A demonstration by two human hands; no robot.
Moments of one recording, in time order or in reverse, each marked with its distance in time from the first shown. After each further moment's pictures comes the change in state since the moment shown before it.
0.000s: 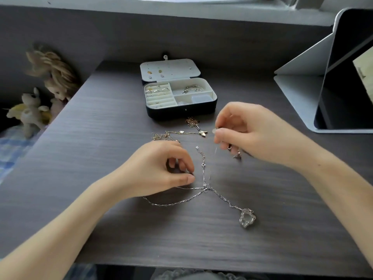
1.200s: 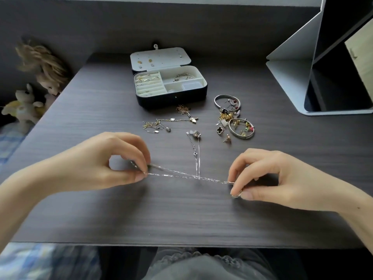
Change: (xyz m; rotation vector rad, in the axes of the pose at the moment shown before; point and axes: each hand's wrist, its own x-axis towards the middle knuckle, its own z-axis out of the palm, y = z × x) left_hand -0.044 0.001 -0.045 0.042 -0.185 0.068; right_hand -0.084 0.049 -0.003 0.004 -0.341 -0.132
